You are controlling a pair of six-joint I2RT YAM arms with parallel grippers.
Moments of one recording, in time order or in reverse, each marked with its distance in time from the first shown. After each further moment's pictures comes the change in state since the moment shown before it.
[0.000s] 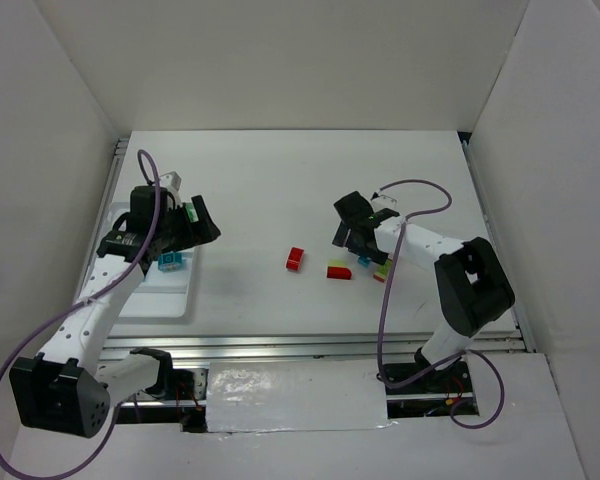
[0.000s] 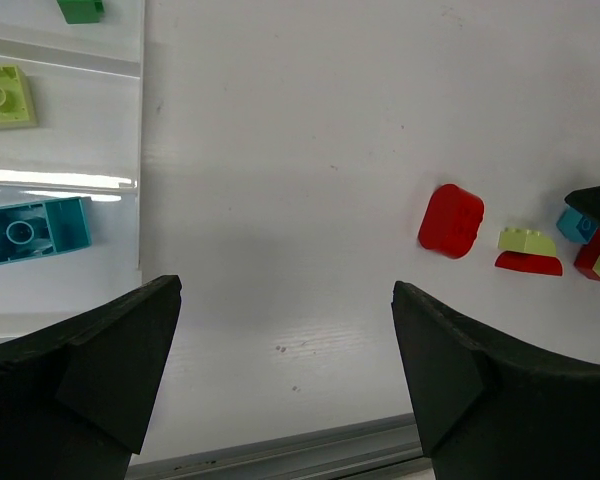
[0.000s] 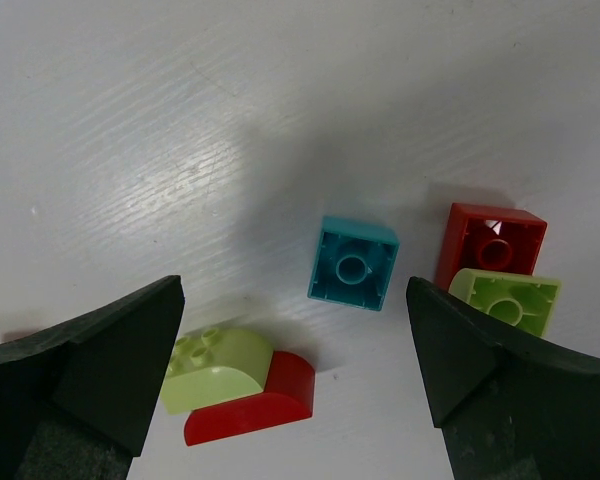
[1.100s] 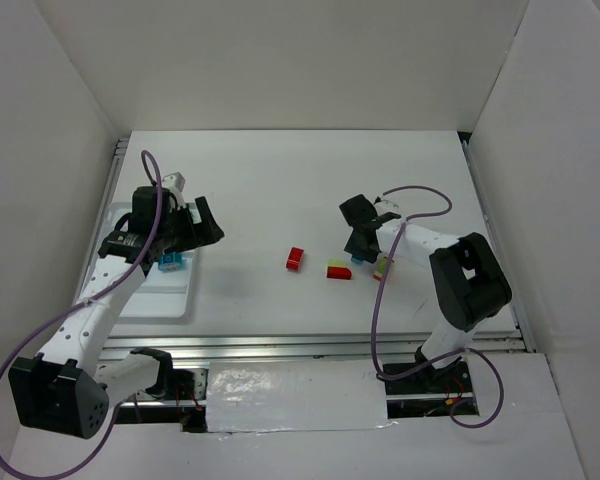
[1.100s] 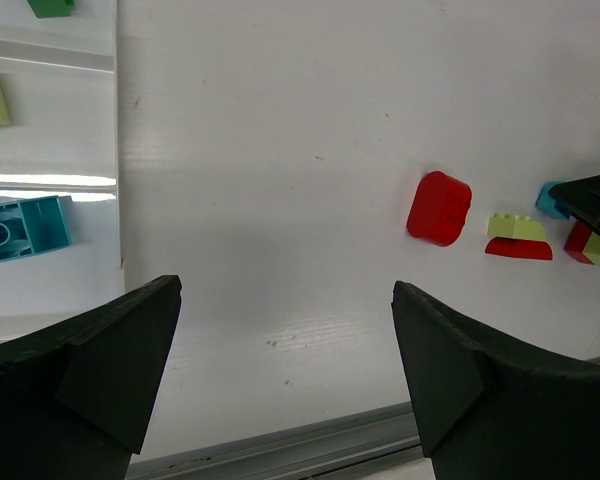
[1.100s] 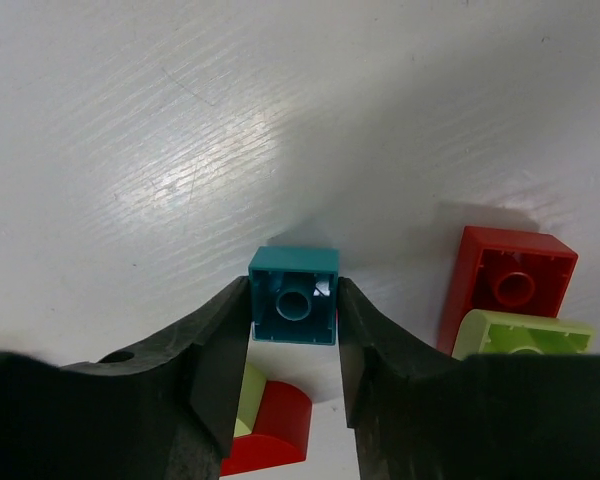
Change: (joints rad) left arm -0.023 -0.003 -0.002 0.001 0.021 0.001; right arm -0.046 0.040 -0.053 0.092 -0.062 -0.009
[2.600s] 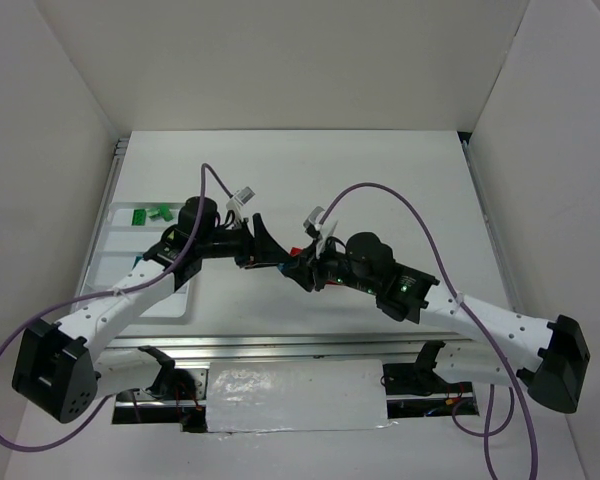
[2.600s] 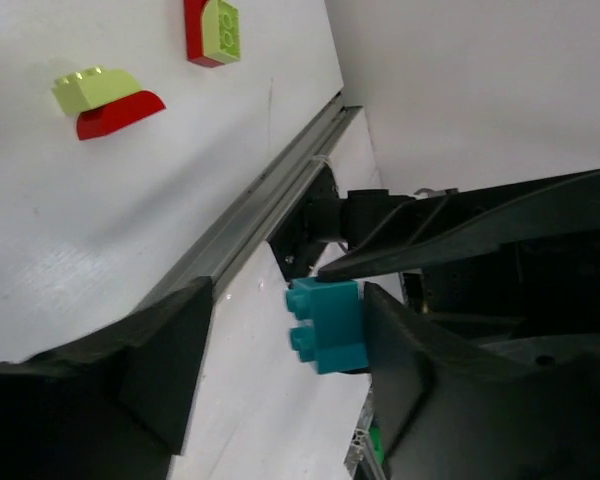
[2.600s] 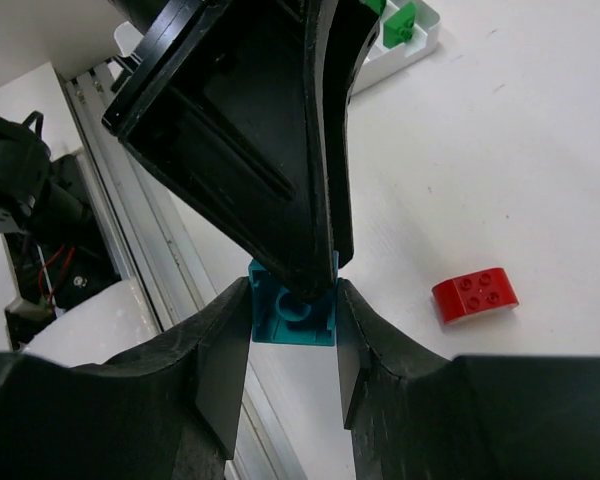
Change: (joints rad) left arm -0.307 0.086 -0.147 0.507 0.603 -0.417; right arm 0.507 -0.640 -0.209 0.501 -0.465 -0.760
